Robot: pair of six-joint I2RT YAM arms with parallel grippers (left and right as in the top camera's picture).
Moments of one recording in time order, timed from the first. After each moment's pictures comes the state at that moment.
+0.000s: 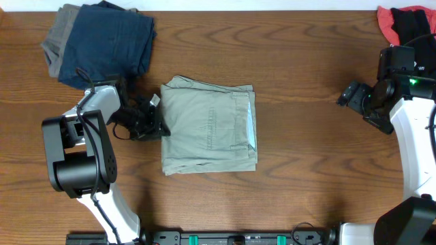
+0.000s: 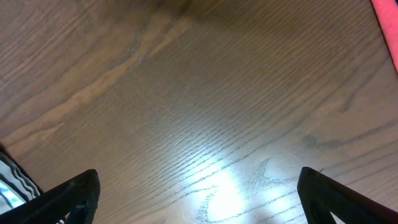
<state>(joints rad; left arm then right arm) 0.15 2.01 1.20 -0.97 0.62 0.06 -0.16 1.54 1.32 -1.06 0.06 0.47</state>
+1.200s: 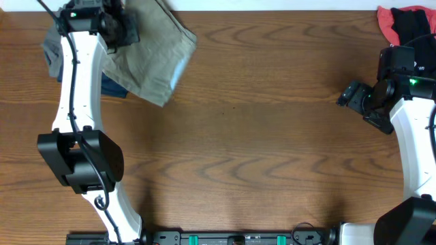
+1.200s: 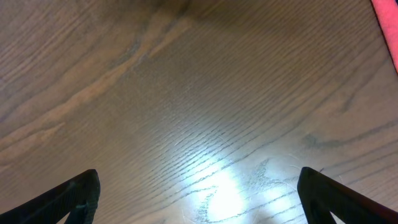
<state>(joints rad) 0.07 2.03 2.04 -0.98 0.09 -0.12 -0.16 1.54 1.32 -1.06 0.06 0.47</state>
